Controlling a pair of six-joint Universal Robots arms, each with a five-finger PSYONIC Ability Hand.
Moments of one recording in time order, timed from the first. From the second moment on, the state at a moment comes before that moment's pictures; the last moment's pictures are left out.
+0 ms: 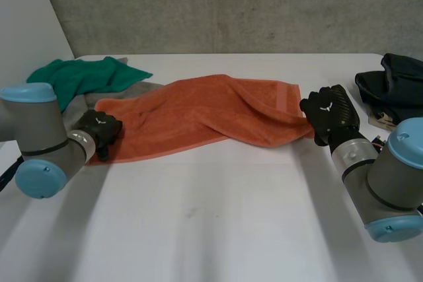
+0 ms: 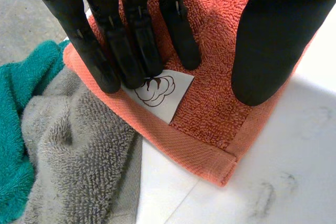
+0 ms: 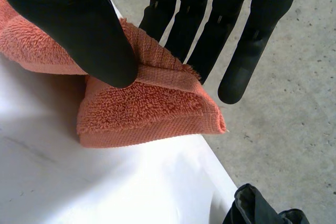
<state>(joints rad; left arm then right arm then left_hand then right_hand) 4.53 -2.32 -1.29 3.16 -1.48 3.83 1.88 -1.11 1.75 -0.62 1.44 2.50 0.77 0.77 0.77 0.77 0.59 1.14 1.18 1.19 1.20 1.00</state>
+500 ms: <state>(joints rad) 4.53 -2.33 -1.28 3.16 -1.51 3.85 1.88 -1.12 1.75 -0.61 1.44 2.50 1.16 1.19 1.19 1.20 0.98 1.14 1.18 1.19 1.20 1.00</state>
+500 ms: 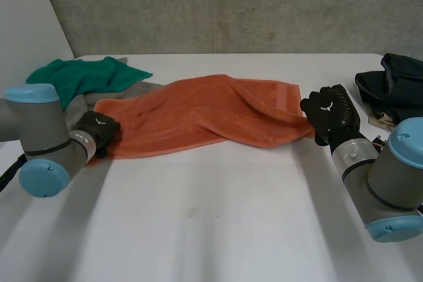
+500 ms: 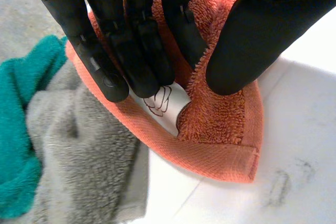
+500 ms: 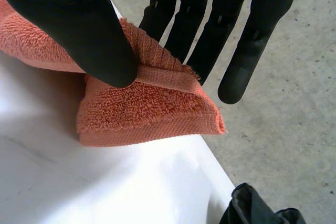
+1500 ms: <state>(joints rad) 4.57 -2.15 -0.65 3.21 -1.53 3.42 1.80 -1.07 0.88 -0.30 1.59 2.60 1.16 1.20 1.19 1.20 0.98 1.14 1.18 1.19 1.20 1.00</state>
